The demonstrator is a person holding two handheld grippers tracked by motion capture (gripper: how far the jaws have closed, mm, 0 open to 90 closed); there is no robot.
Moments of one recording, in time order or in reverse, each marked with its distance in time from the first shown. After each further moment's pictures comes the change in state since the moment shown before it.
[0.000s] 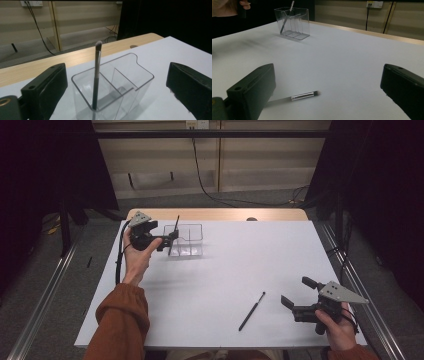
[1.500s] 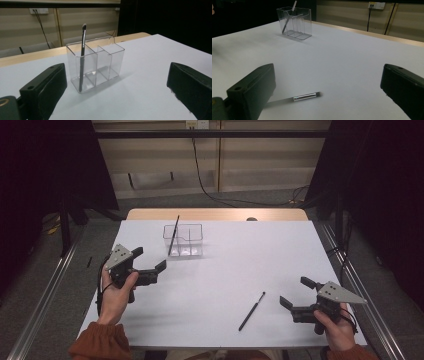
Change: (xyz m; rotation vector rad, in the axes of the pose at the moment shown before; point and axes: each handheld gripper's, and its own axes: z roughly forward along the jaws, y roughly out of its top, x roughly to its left) left arm -0.046 -0.046 -0.096 -0.071 0.020 0.022; right arm 0.003 0.001 0.001 0.000 0.009 -0.011
